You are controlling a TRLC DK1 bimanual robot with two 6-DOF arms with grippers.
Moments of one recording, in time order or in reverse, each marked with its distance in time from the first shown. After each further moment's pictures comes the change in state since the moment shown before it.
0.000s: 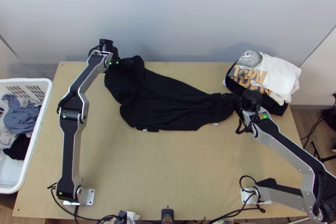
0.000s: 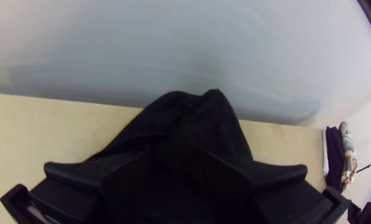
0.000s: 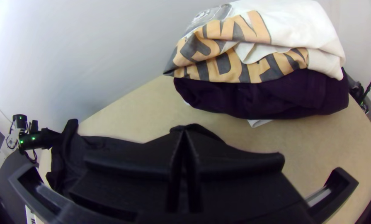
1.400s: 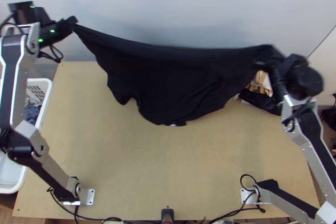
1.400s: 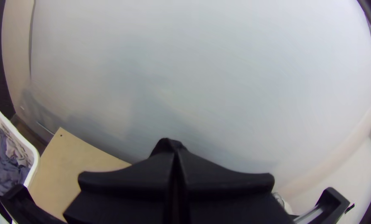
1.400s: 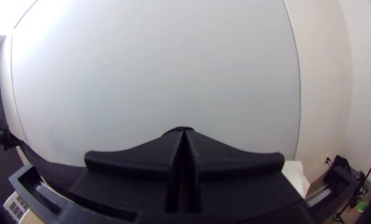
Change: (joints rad) left arm 0.204 -0.676 -0.067 -0.218 0.027 -0.206; right arm -0.071 -0.193 0.439 -0.026 0.017 -0.409
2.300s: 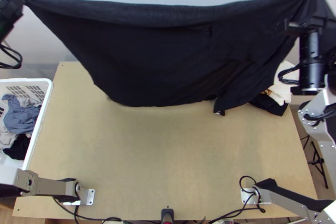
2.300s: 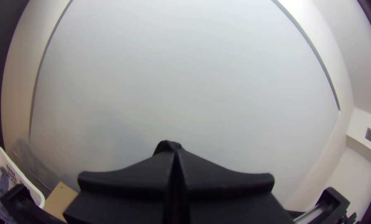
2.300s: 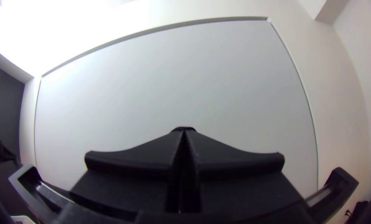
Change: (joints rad) left arm 0.084 -0.313 0.006 0.127 0.008 -0.060; right arm 0.119 0.084 0.427 0.200 0.026 -0.192
